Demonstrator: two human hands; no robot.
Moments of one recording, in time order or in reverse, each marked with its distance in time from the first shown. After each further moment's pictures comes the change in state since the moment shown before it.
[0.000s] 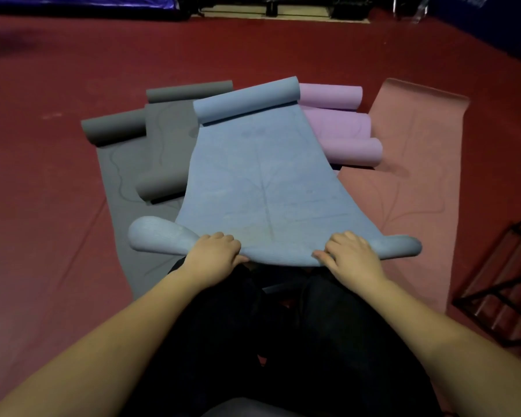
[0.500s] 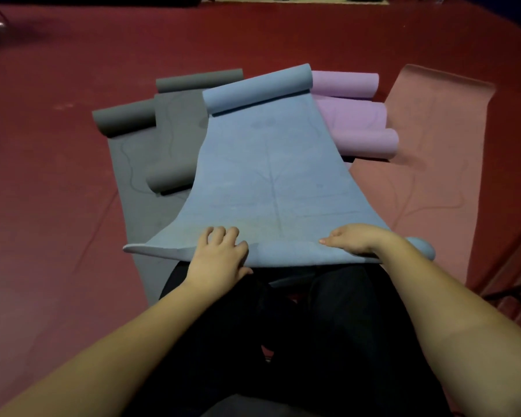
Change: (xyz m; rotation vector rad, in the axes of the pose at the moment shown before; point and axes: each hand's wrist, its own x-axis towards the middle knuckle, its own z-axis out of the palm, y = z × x) left_hand -0.023 0.010 0.005 0.125 0.144 -0.078; right_hand 0.066 0.016 -0.027 0.306 -0.831 0.226
